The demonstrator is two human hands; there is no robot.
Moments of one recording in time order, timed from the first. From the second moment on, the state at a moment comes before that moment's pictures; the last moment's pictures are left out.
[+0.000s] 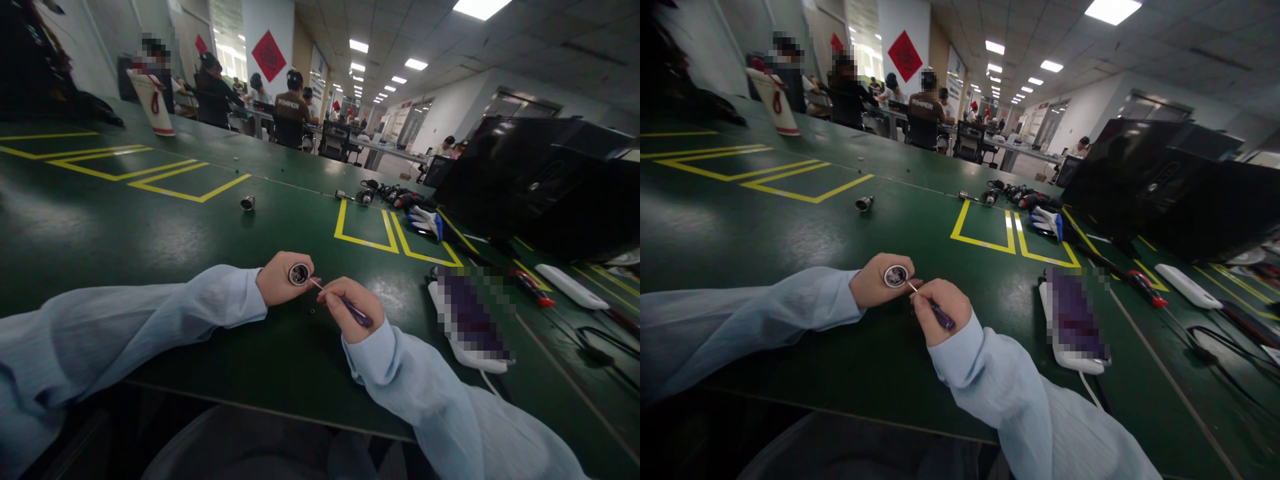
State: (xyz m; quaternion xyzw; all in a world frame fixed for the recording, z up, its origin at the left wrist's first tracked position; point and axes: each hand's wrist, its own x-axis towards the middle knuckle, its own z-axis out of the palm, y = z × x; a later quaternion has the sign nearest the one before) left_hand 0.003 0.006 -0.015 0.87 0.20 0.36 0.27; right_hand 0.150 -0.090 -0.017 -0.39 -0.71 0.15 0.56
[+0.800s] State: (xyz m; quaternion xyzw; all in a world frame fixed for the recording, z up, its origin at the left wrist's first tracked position) left_hand 0.003 0.007 -0.013 0.87 0.16 0.34 0.31; right_hand 0.154 -0.086 -0.022 -0.38 -0.69 0.21 0.58
